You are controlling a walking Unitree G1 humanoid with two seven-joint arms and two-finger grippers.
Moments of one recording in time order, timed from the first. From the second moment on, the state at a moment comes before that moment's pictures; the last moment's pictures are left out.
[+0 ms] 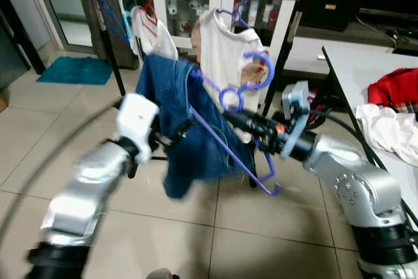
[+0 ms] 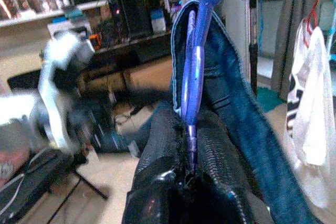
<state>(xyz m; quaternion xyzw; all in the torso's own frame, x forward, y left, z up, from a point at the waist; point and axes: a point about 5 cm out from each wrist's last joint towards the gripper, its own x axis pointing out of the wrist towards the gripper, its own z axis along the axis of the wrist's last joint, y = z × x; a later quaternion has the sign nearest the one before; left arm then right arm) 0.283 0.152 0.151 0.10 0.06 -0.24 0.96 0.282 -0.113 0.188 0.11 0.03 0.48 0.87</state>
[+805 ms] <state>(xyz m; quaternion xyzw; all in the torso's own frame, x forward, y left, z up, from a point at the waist) 0.281 0.112 0.143 0.17 -0.08 -0.21 0.96 0.285 -0.108 0.199 0.17 0.03 0.49 0.85</state>
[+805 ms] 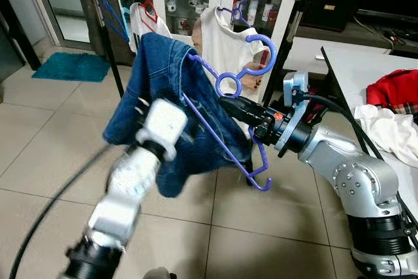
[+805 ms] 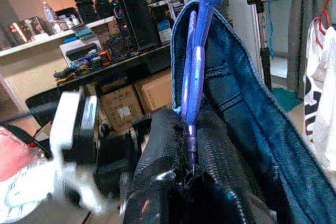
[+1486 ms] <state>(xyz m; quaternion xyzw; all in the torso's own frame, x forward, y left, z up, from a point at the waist) 0.263 0.114 0.131 0.10 -0.08 -0.19 0.97 0.286 -0.105 0.197 0.16 0.05 0.52 0.84</state>
